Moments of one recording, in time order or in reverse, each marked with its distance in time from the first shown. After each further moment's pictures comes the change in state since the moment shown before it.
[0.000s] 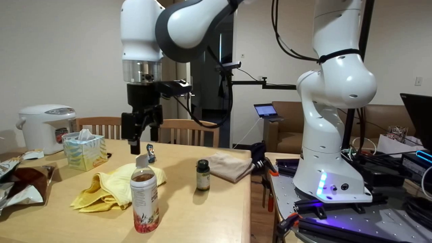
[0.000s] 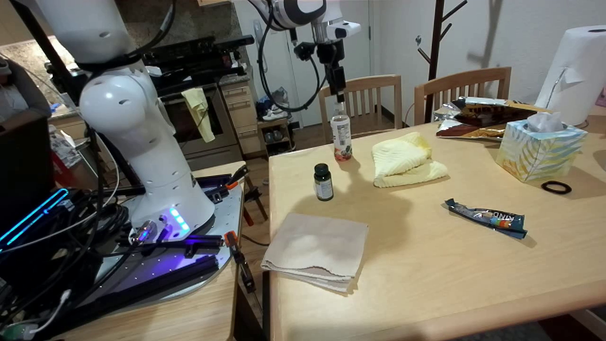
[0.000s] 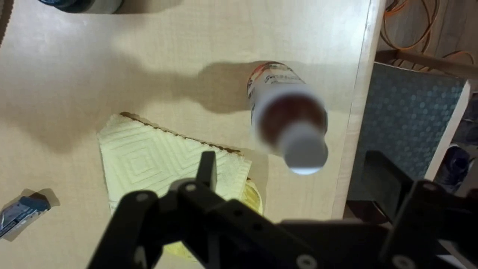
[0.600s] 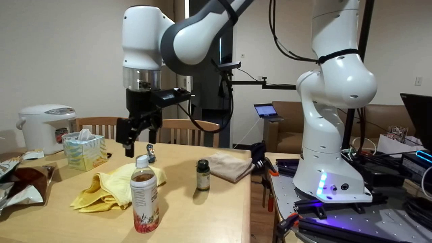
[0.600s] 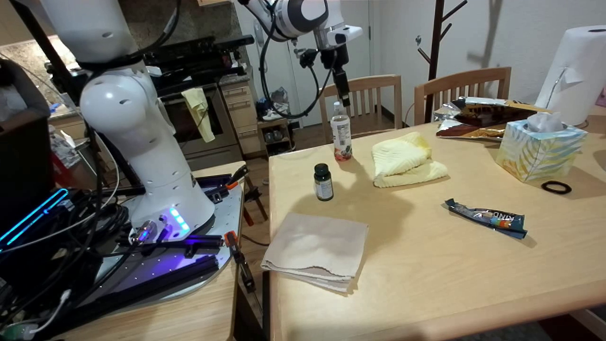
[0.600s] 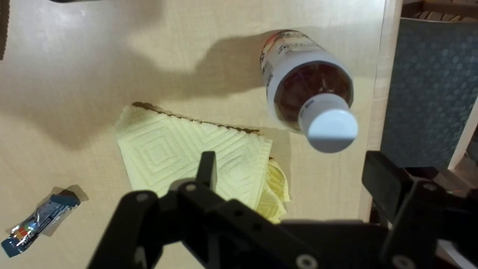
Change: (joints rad) arm 0.007 0.028 -0.021 -0.019 -0.109 0.101 0.188
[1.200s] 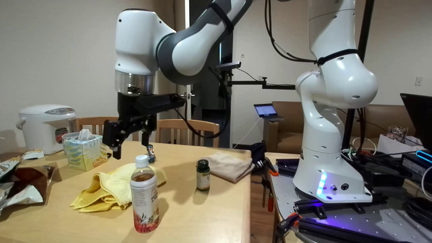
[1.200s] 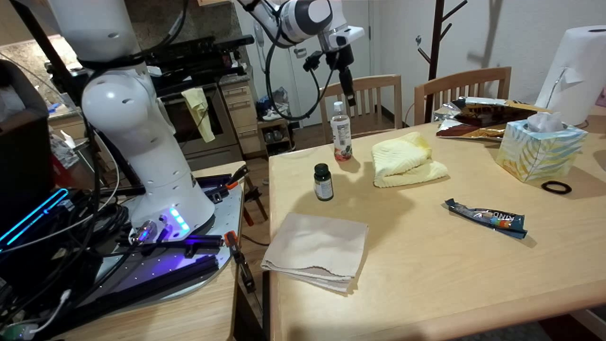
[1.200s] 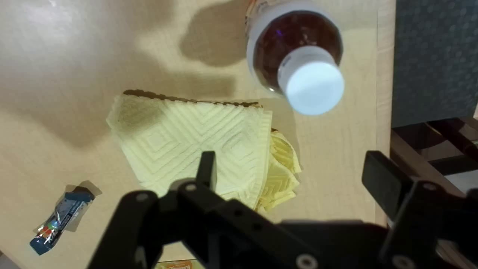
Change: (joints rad) arm 0.032 0.058 -0.030 0.040 -0.113 0.068 0.237
